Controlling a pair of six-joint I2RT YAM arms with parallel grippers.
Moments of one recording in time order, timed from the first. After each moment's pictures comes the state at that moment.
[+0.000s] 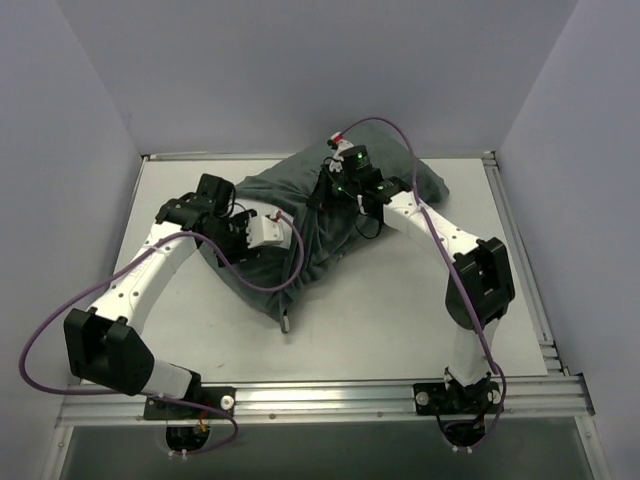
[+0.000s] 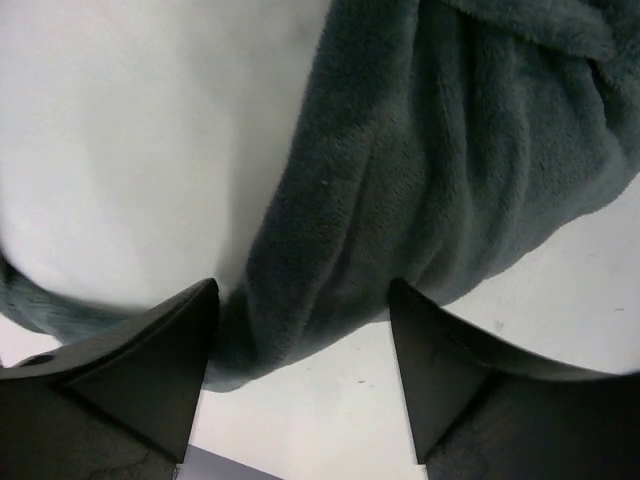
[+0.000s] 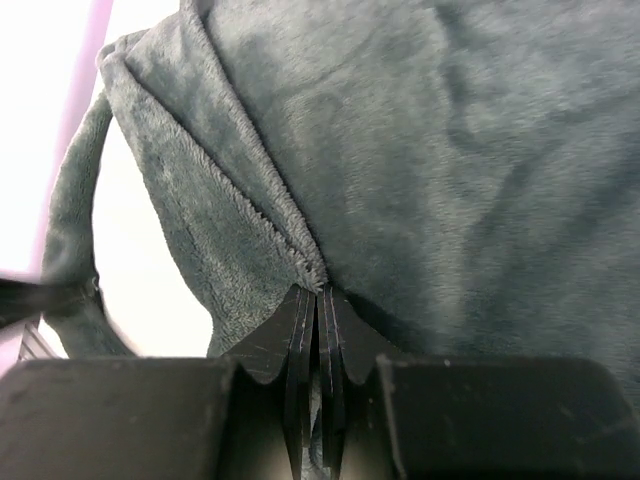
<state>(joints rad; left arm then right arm) -0.34 1.44 1.36 -1.01 0.27 1.06 0.55 1.87 1.58 -0.31 -0.23 0.50</state>
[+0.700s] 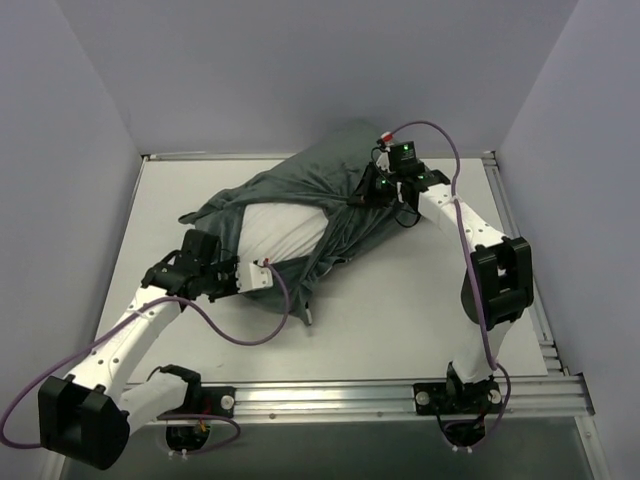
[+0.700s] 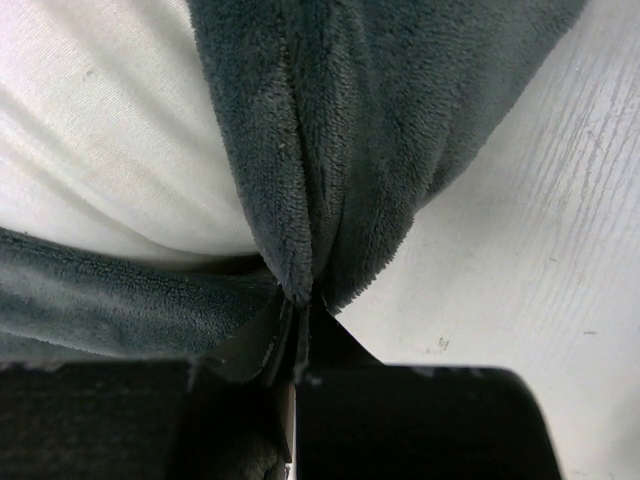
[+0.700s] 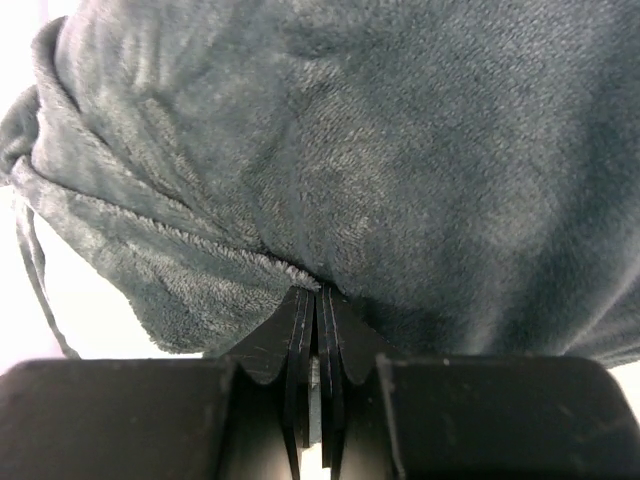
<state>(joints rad) -0.34 1.07 0.84 -0.78 0.27 1.08 0.31 1.82 1.52 -0.43 -0.35 0.54</state>
